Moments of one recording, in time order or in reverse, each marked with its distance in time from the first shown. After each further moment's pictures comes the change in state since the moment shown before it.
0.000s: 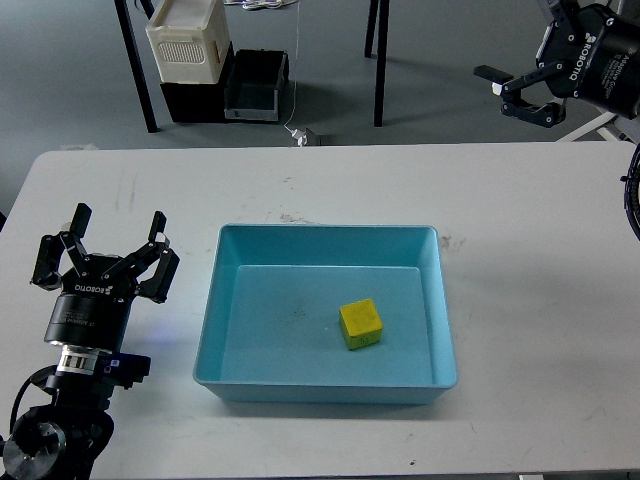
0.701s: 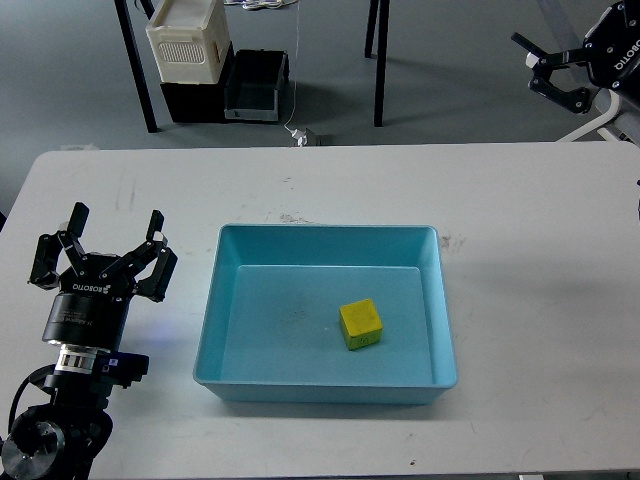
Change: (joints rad) left arm -0.002 0.000 -0.005 0.002 0.001 0.000 0.003; right arm -0.396 0.059 0.488 0.027 0.148 0.026 0.086
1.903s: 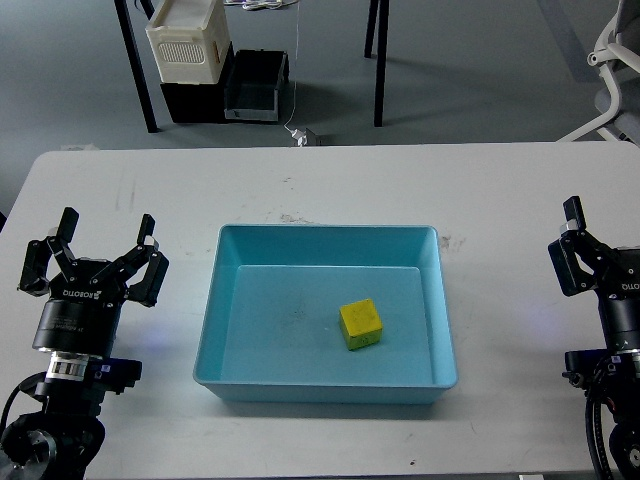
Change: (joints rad) left arm 0.032 0.000 -0.018 -0.030 -0.004 0.000 -0.001; right arm -0.853 0.641 0.394 0.266 0.079 0.180 0.074
